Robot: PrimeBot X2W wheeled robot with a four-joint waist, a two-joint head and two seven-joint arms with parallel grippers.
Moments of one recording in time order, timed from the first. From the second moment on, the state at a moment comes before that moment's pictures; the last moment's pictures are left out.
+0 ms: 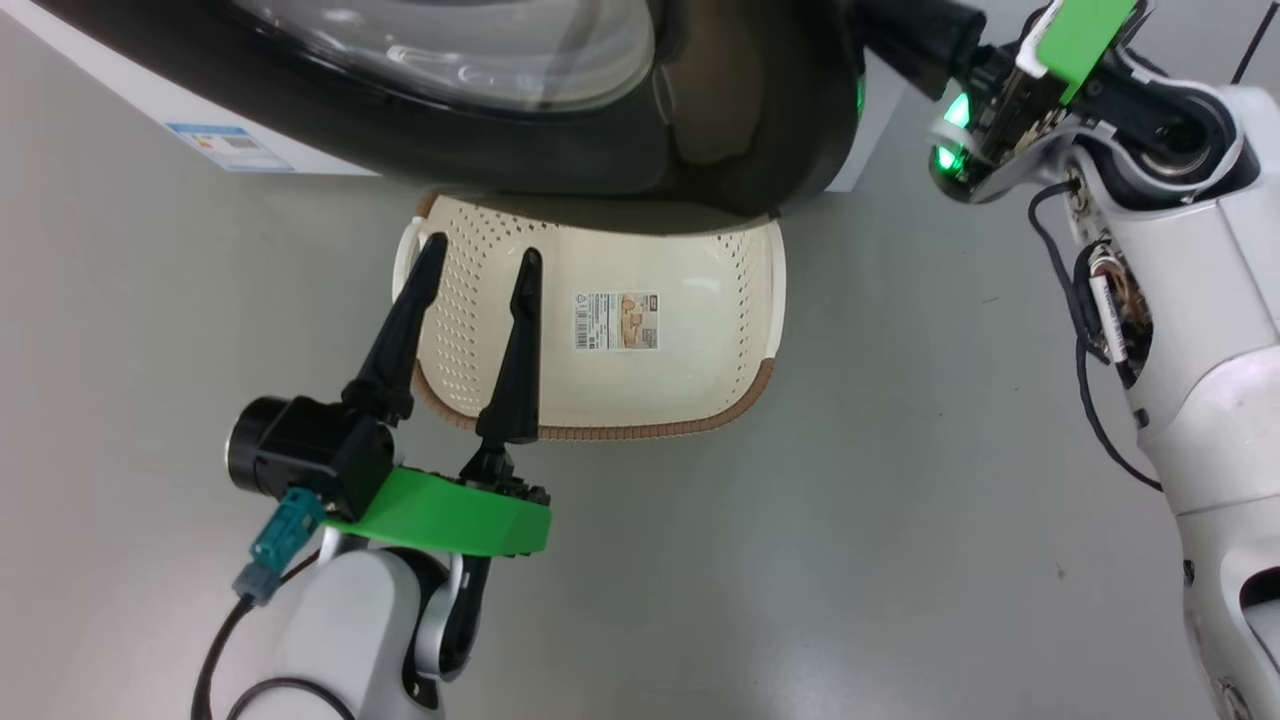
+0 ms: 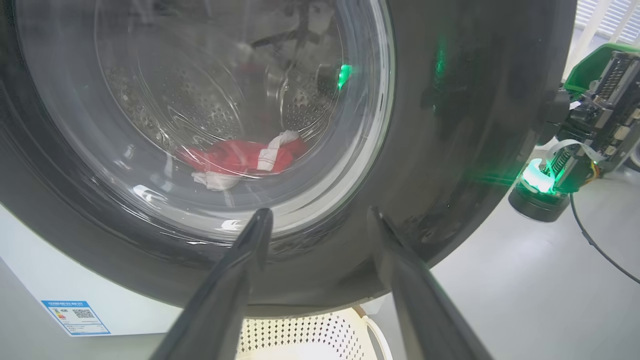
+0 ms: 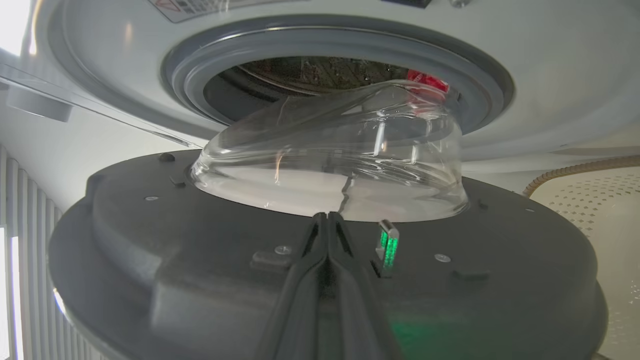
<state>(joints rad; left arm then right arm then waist) -0.47 0.03 -0.29 0.15 -0.30 0.04 -0.25 -1.10 -0.10 0.19 0.72 1.72 0.13 0.75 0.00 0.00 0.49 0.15</state>
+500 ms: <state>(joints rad) -0.43 0.03 -0.26 0.16 -0.30 0.04 -0.26 -1.02 -0.08 0.27 0.70 1.72 0.13 0.77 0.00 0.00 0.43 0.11</state>
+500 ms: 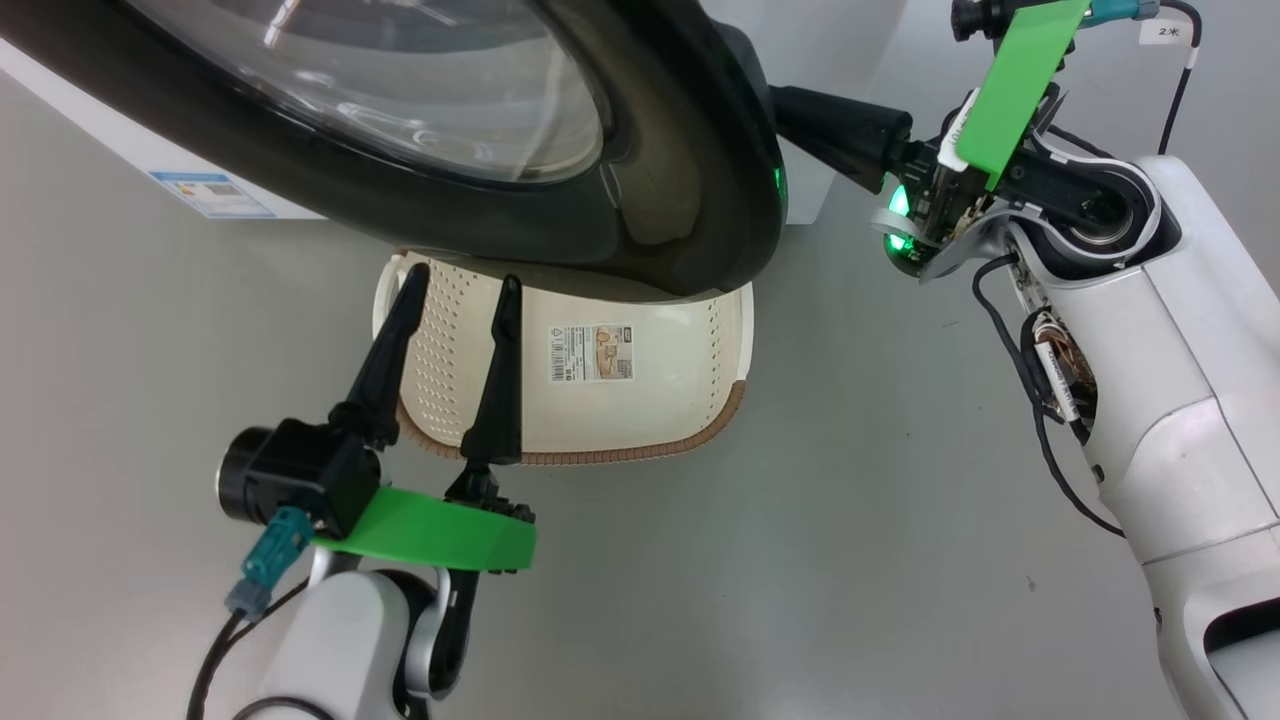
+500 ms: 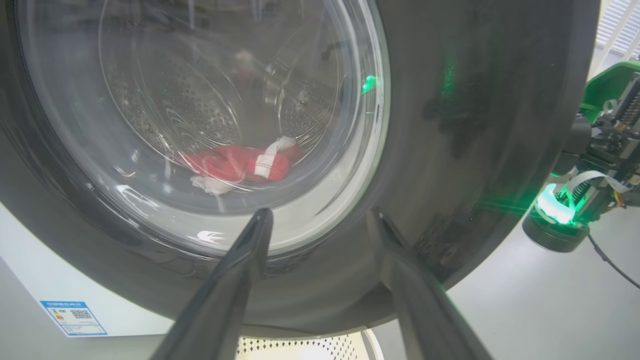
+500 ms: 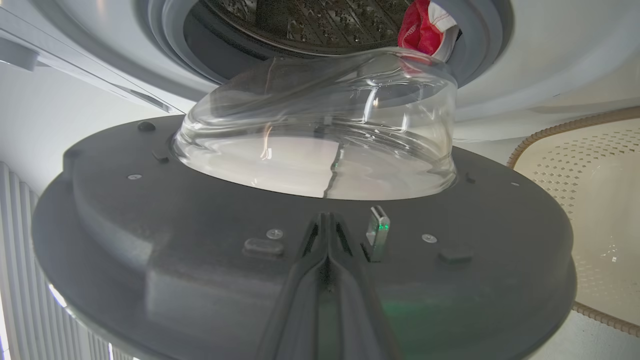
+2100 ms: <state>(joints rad) -0.38 0.03 -0.20 0.17 -0.31 0.06 -0.26 -0.68 -0.26 0.37 0.47 0.66 0.13 -0.25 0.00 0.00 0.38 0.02</state>
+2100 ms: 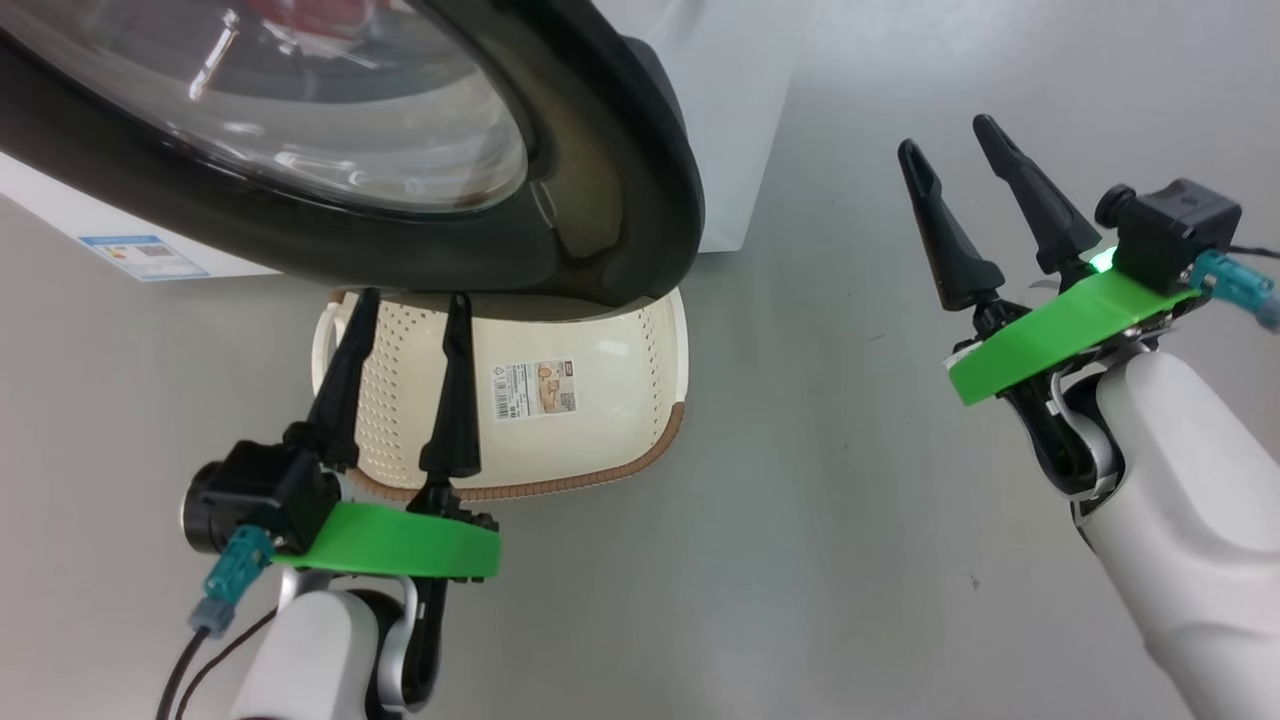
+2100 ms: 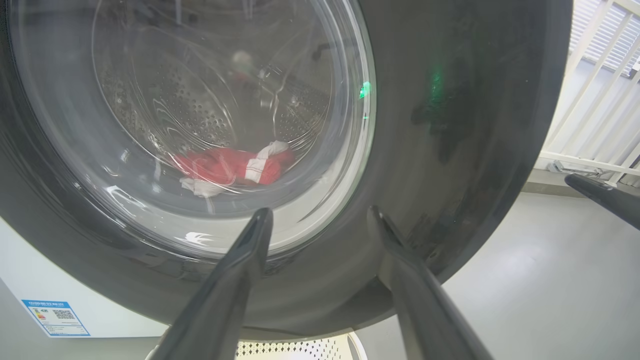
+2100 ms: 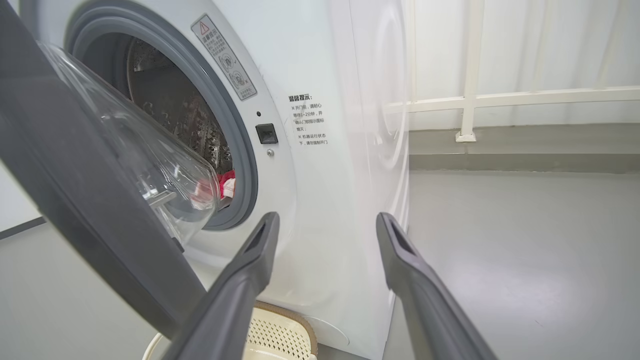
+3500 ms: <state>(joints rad) -0.38 0.03 -0.18 0.14 -0.27 0.06 -0.26 -0.39 -0.06 0.10 0.16 0.24 0.13 -0.26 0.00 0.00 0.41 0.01</state>
